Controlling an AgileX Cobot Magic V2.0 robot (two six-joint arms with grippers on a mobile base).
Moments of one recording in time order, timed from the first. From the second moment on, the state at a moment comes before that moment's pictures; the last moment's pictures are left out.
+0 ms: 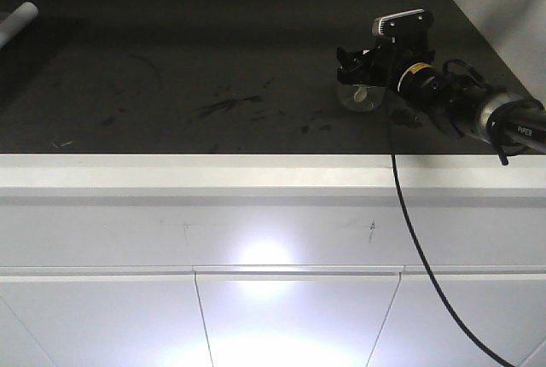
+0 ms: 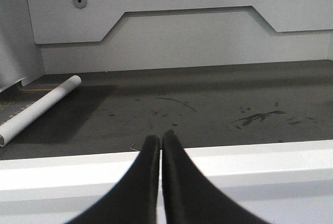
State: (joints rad) left arm -0.01 0.27 -0.09 0.08 -0.17 -0.04; right arm 0.08 2.26 -1.66 -0.68 -0.48 0.54
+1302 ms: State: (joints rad) left arm -0.01 0.27 -0.09 0.08 -0.17 -0.04; right arm 0.08 1.96 -1.43 -0.92 -0.38 0.76
